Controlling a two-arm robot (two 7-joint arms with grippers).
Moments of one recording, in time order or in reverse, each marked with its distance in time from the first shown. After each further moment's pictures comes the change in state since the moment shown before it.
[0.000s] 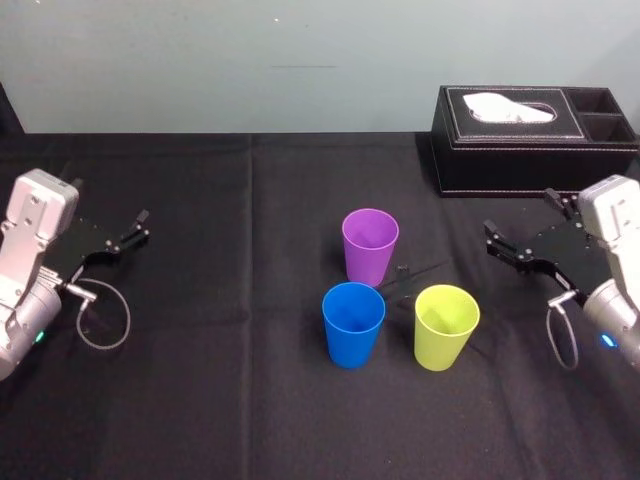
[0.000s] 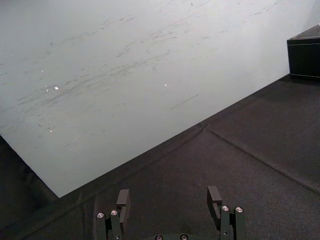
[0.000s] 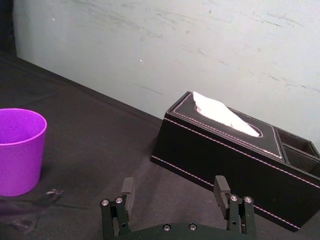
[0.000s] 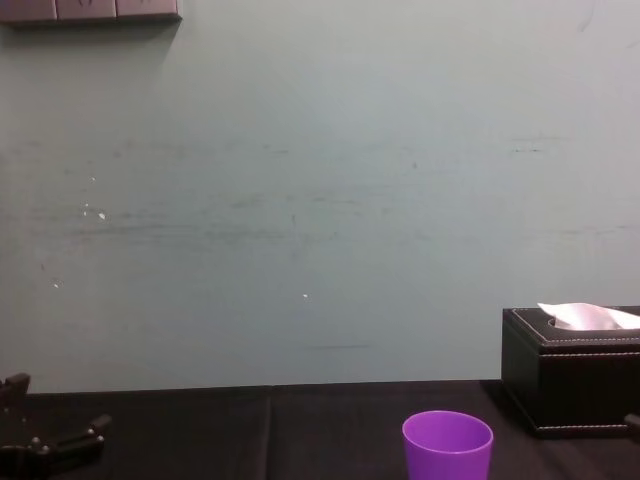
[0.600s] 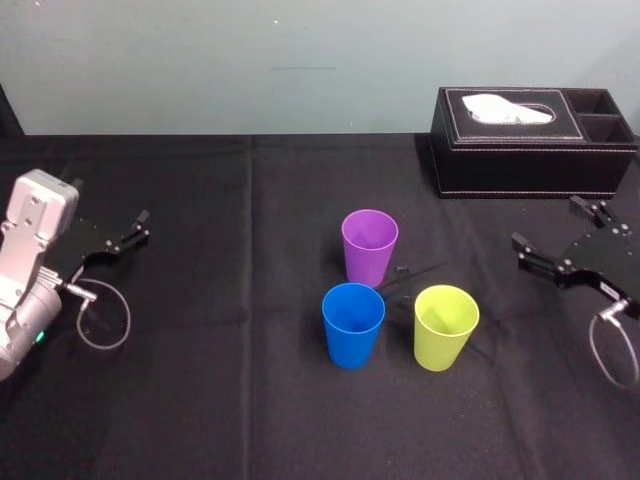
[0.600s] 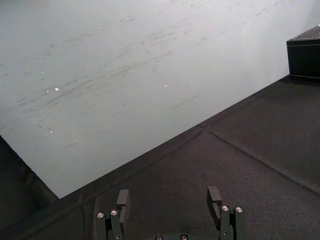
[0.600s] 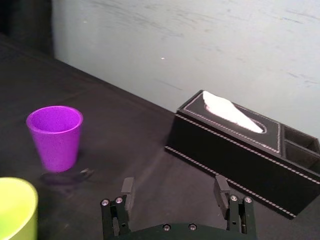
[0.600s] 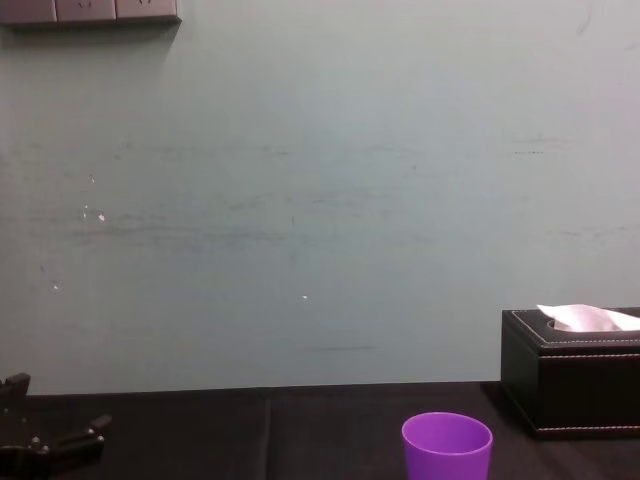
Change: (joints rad) left arm 0.000 0.000 0.000 0.000 0.000 0.000 0.000; right arm -0.149 0.145 0.137 -0.188 0.125 0.082 0.159
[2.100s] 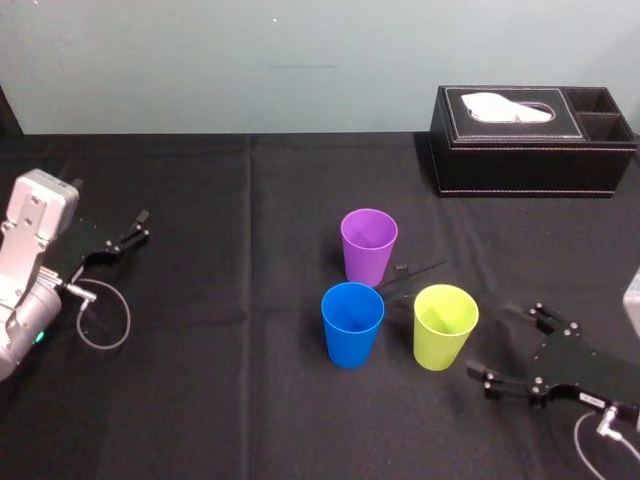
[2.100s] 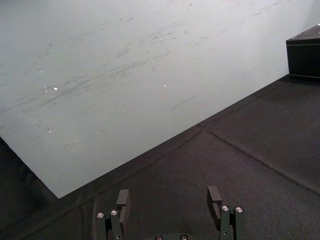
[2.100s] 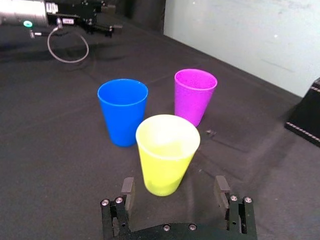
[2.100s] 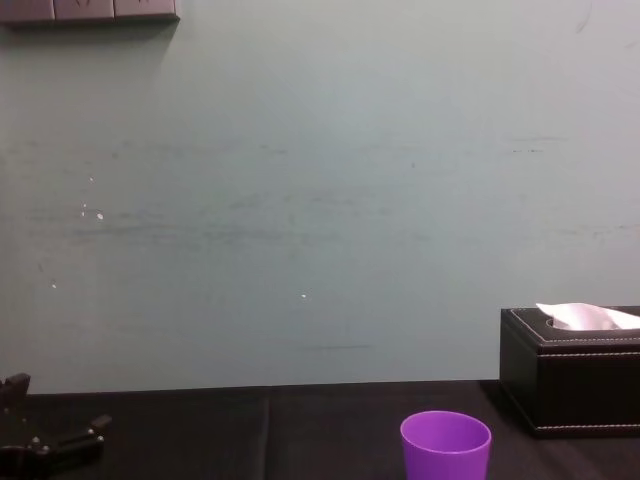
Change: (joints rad) left arm 0.000 0.000 0.000 0.000 0.000 0.000 0.000; right arm -0.186 0.056 0.043 -0.092 0.025 -0.031 0.341
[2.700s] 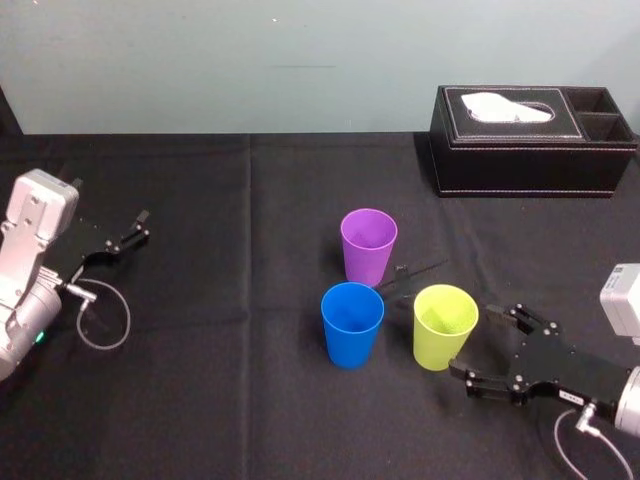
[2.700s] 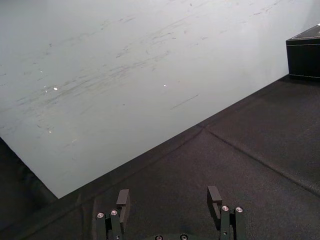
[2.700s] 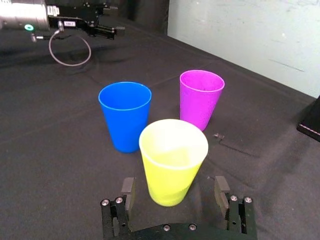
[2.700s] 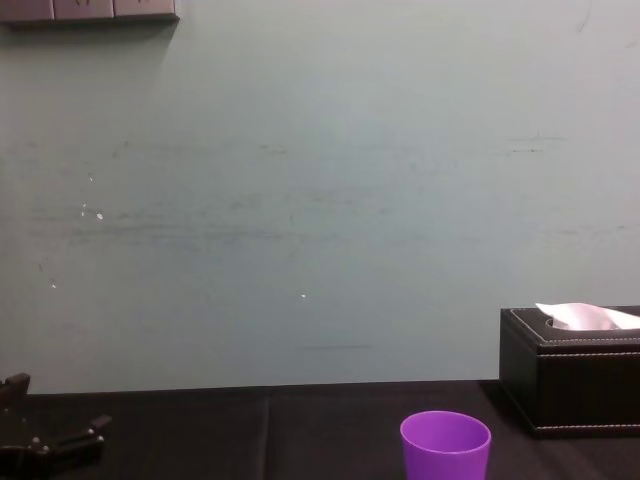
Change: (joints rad) left arm 0.000 0.000 0.000 0.000 0.000 0.000 0.000; right arm 0.051 -0.074 -0.019 0.046 -0.033 0.022 0.042
